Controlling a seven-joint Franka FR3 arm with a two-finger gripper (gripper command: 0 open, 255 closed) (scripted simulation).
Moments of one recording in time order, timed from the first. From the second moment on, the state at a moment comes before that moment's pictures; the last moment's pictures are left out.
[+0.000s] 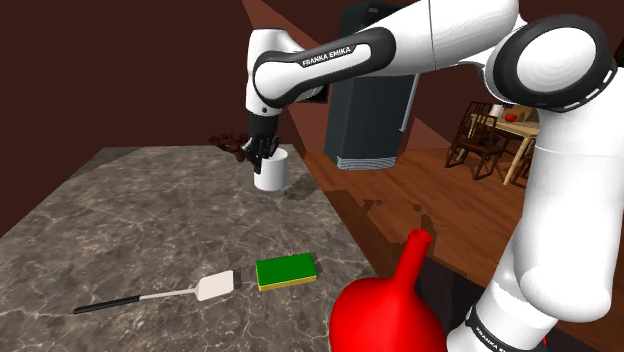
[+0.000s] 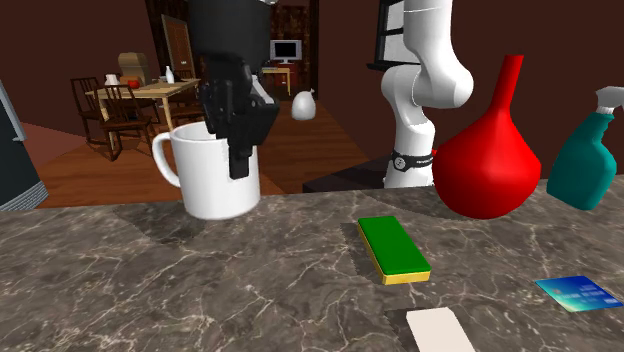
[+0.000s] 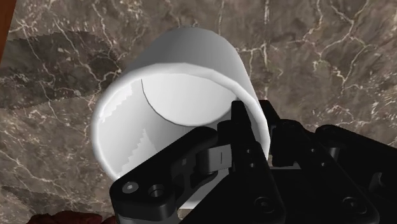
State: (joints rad) arm 0.07 0.23 0.20 -1.71 -0.08 2.04 0.16
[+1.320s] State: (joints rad) arm 0.14 -0.02 0.27 -1.89 -0.03 1.96 0.28
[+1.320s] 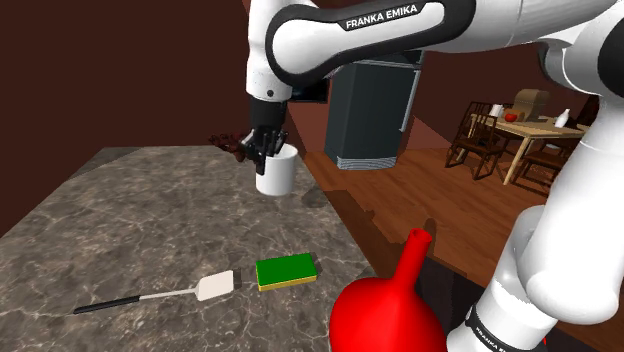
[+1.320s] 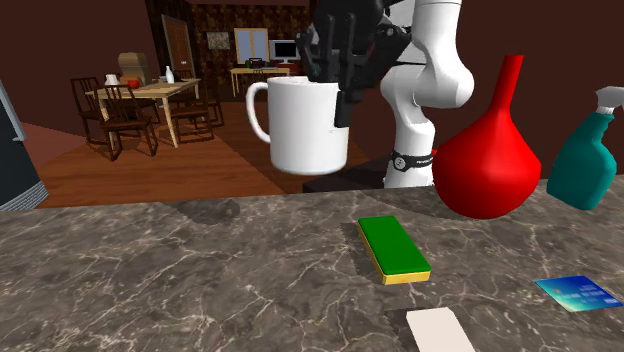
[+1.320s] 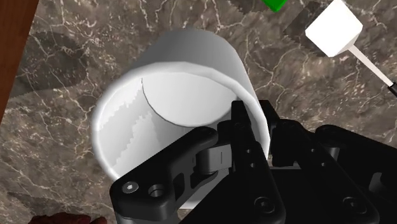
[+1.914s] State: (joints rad) arm 0.22 -0.19 0.36 -2.06 0.01 1.98 0.44
